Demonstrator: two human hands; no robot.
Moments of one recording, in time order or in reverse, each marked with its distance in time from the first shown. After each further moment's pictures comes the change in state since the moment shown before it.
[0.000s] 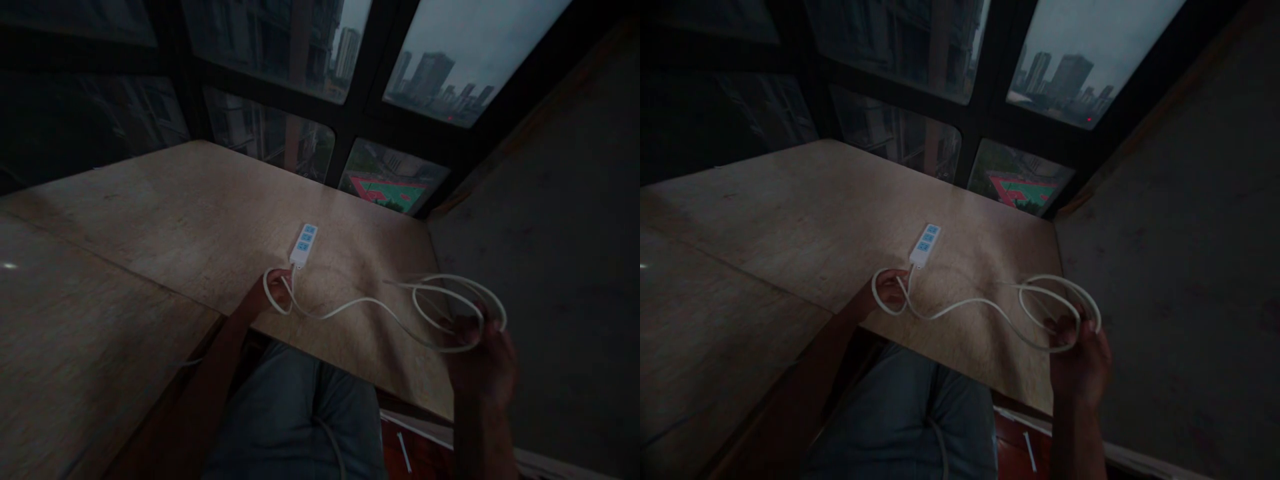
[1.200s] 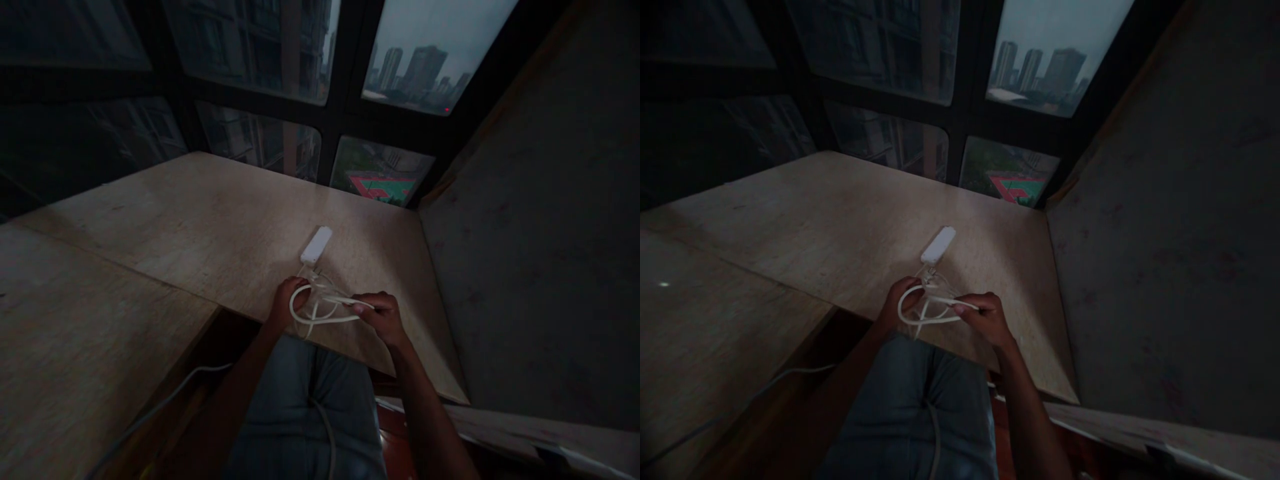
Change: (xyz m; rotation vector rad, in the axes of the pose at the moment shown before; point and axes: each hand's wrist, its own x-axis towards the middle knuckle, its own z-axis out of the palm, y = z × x) left_hand -0.033 -0.004 0.083 0.572 0.050 0.361; right_hand -0.012 0.061 0.028 -0.586 -0.797 -0.036
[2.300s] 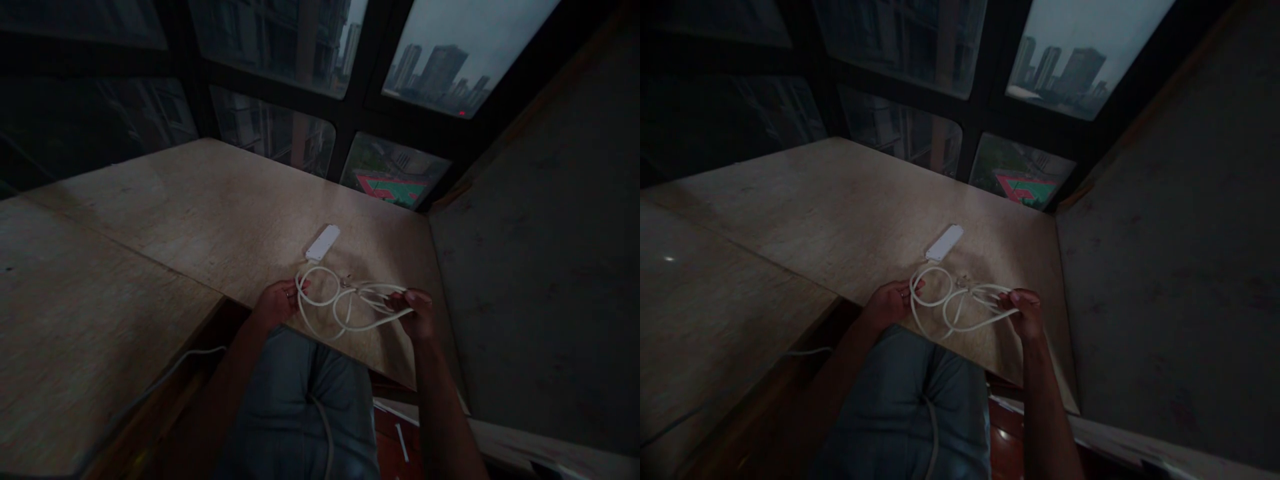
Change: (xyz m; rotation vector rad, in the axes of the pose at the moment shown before) left_hand -0.014 -0.020 -0.024 -1.403 -0.032 -0.766; right_hand 0.002 0.050 -0.053 0.476 0.316 0.174
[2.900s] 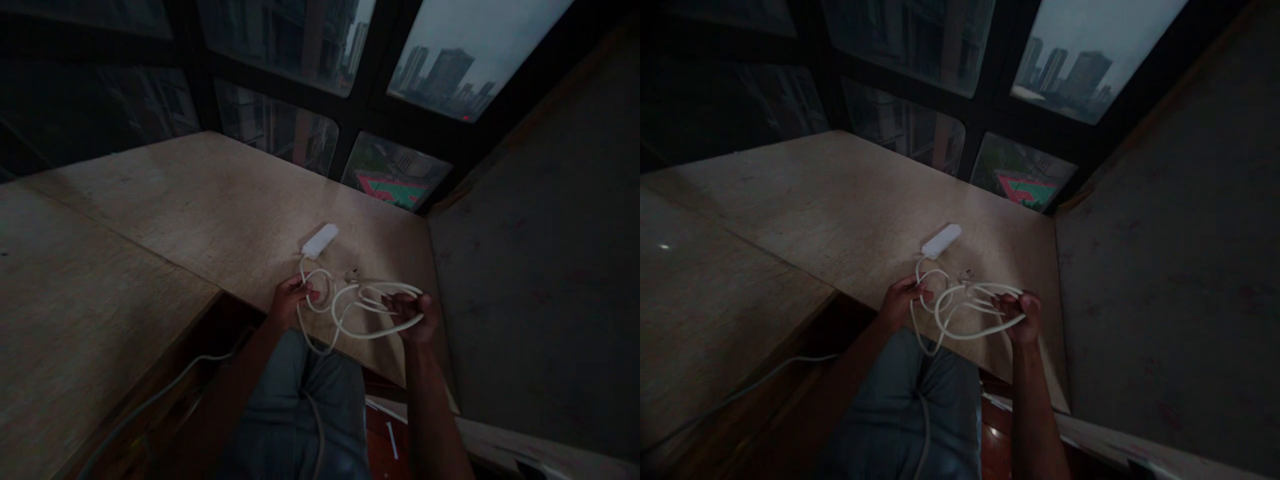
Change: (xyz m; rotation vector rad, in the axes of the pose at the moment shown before) left_hand 0.011 -0.041 0.020 0.231 0.061 0.411; right_hand -0.010 -0.006 0.007 0.240 -0.046 -0.086
